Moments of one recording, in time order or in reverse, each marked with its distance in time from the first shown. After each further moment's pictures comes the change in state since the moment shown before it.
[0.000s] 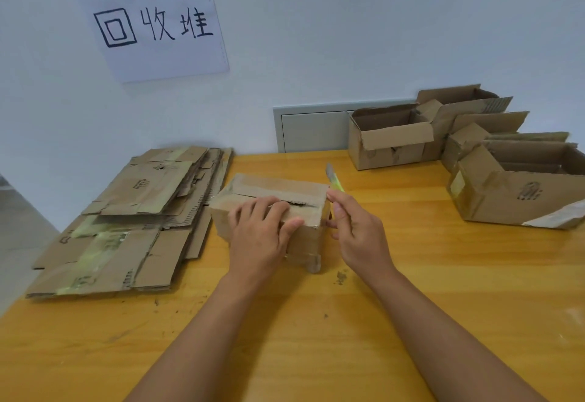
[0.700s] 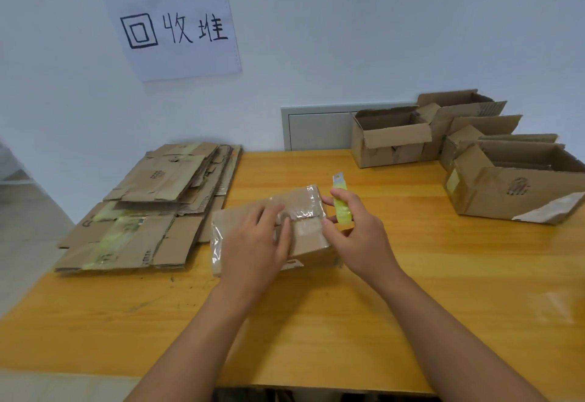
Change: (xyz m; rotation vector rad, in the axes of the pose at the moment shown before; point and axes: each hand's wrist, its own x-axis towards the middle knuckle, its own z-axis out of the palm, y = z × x) left_hand -0.034 0.022 -0.059 -0.008 0.031 -0.015; right_hand -0.032 -0.046 -0.026 0.007 -0.145 0.037
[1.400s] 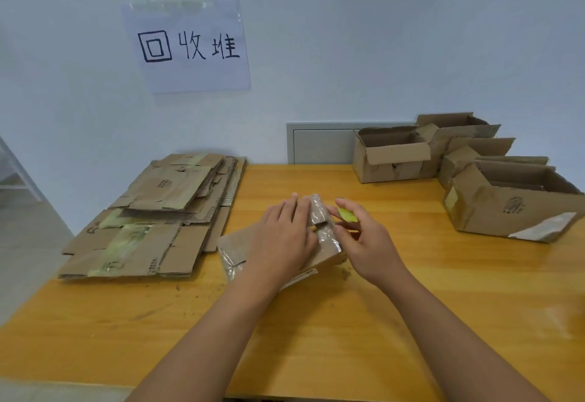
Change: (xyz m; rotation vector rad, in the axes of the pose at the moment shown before) left_hand 0.029 0.016 0.005 0.099 -0.338 0.082; right_hand 0.008 -0.005 -0.007 0.052 -0.087 0.074
